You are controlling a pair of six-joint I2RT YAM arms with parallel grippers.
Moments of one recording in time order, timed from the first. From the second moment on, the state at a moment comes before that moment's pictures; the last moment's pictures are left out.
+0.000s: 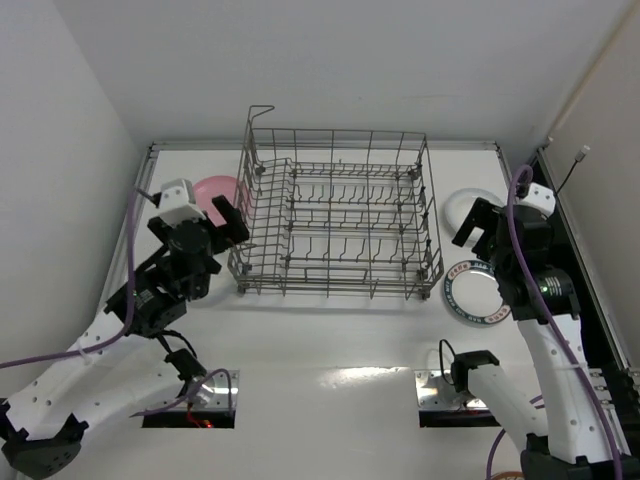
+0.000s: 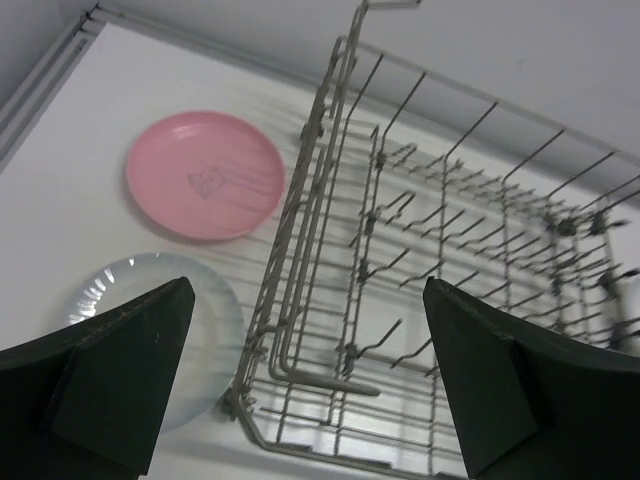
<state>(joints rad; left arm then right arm) -0.70 0.77 1.03 -0.51 -0.80 -0.54 0.11 0.79 1.01 -0.76 0.35 0.39</state>
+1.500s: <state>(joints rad) -0.82 0.67 0.76 -0.27 -0.89 -0.38 -0.73 1.82 1.02 -0.21 -0.53 0.54</state>
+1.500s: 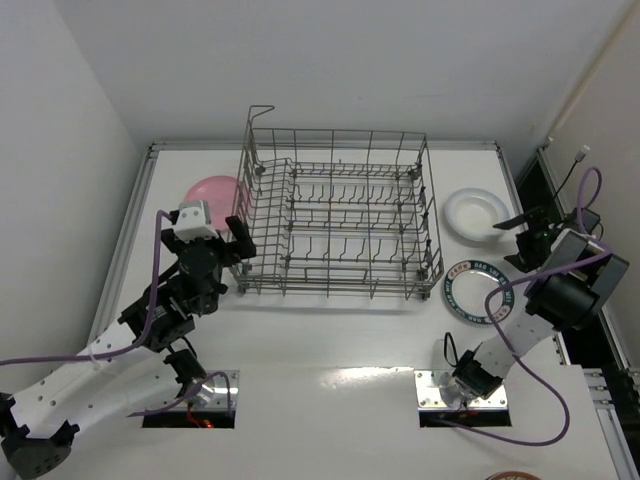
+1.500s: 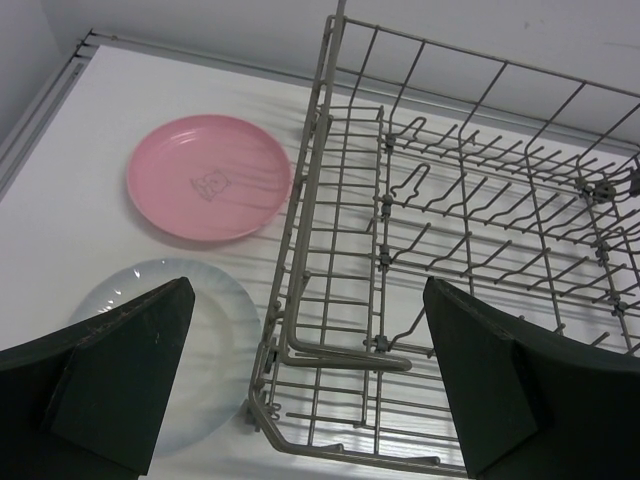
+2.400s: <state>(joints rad) -0.83 0.63 0.74 -0.25 -0.94 -0.37 -0.66 2.10 1.16 -0.03 -0.67 0.70</state>
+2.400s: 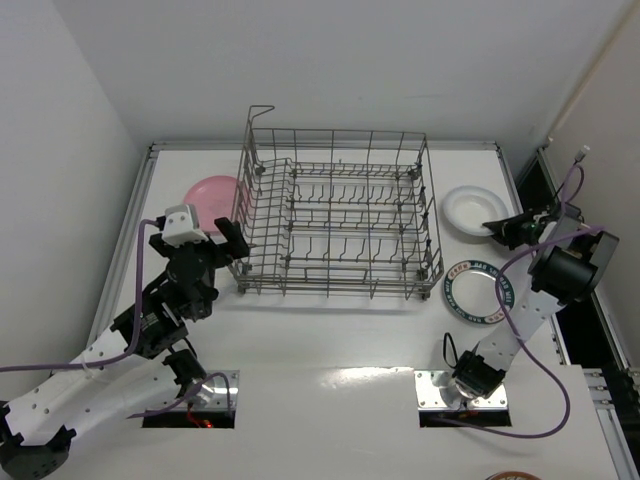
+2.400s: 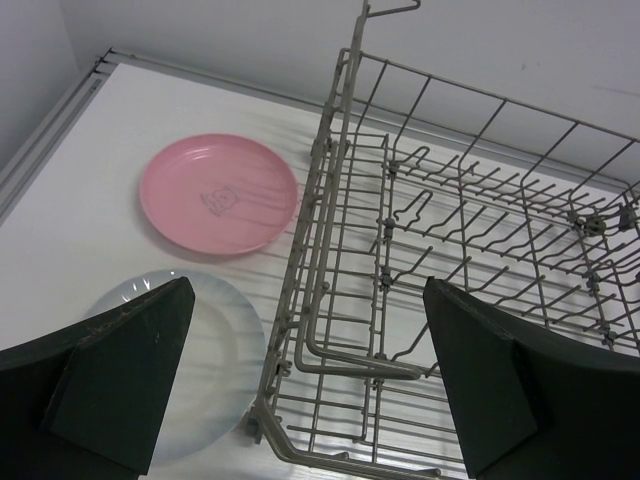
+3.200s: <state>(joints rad) -0.83 0.62 0.74 -0.25 -0.95 -0.37 -0.38 1.14 0.98 -0.25 -0.13 0.62</state>
